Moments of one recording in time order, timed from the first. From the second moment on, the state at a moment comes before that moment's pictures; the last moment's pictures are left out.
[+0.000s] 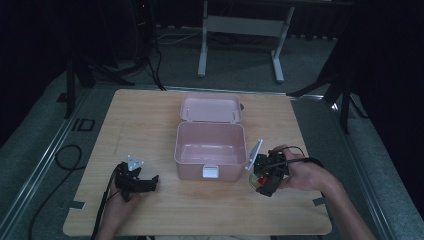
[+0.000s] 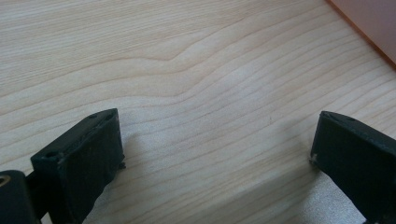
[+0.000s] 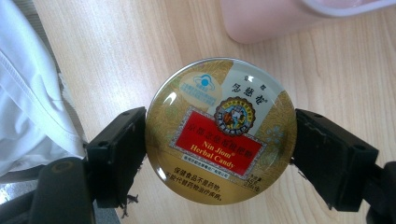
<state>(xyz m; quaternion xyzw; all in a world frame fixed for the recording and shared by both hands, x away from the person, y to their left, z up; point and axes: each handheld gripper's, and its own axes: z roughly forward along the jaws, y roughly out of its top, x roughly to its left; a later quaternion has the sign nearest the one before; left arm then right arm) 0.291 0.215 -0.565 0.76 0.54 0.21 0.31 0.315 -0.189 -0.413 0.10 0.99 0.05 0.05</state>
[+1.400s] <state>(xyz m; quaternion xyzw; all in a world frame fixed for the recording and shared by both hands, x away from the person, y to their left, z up) 0.291 0.216 -0.565 0.76 0.54 0.21 0.31 0.336 -0.181 -0.371 0.10 0.99 0.07 0.08</state>
